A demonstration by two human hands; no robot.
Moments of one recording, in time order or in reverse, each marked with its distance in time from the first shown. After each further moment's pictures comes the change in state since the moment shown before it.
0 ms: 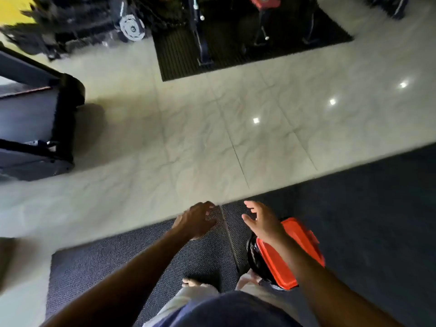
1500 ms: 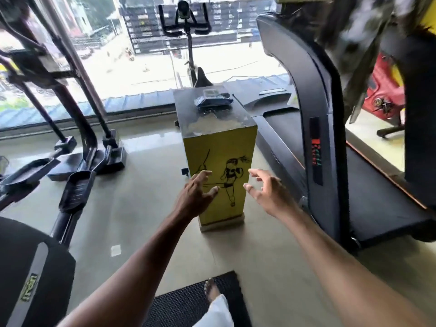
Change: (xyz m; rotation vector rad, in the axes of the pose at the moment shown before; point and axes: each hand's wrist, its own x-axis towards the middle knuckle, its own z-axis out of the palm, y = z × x) left_hand -0.465 -0.791 -0.411 -0.515 1.381 -1.096; right_hand 0.119 -0.991 0.689 -0.206 -0.813 -1.348
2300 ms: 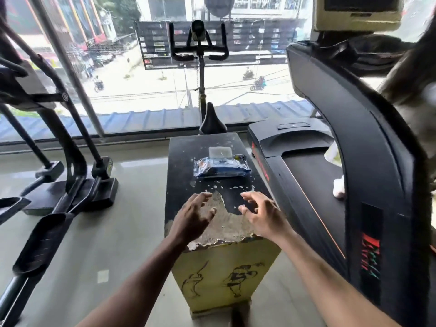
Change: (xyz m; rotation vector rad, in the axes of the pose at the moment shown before) left_hand 0.435 -0.075 -0.012 -0.016 0.080 0.021; right_hand 0.463 0.063 0.045 0.028 -0.171 -0.096
